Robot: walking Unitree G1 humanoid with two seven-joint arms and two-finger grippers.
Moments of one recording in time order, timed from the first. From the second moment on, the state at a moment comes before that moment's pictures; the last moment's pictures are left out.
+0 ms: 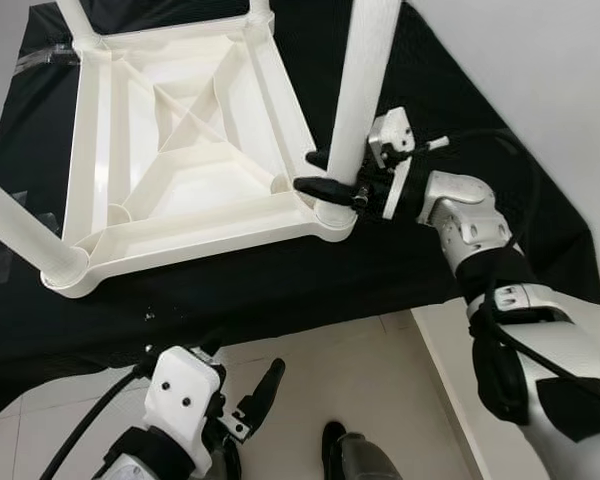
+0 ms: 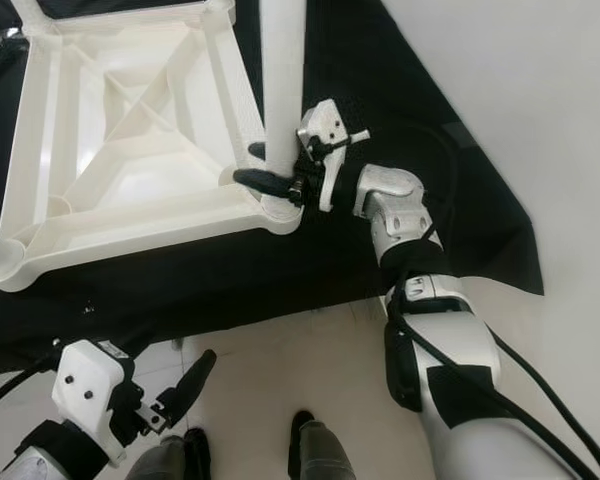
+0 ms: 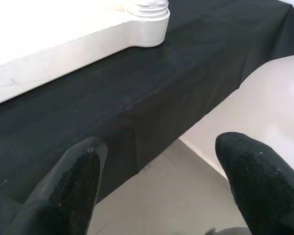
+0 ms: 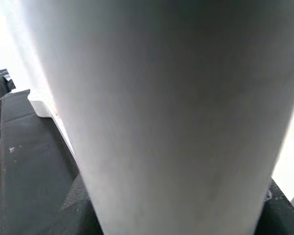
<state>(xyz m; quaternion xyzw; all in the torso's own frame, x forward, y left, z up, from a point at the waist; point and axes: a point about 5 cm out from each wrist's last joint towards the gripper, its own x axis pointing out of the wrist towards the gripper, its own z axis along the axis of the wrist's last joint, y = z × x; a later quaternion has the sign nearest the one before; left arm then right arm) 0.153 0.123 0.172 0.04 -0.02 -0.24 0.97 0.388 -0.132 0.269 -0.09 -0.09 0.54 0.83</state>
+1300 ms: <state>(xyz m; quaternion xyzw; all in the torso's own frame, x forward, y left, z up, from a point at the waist) 0.185 0.120 0.164 0.05 -0.04 -0.25 0.97 0.341 -0.091 0.239 -0.08 -0.09 0.48 0.87</state>
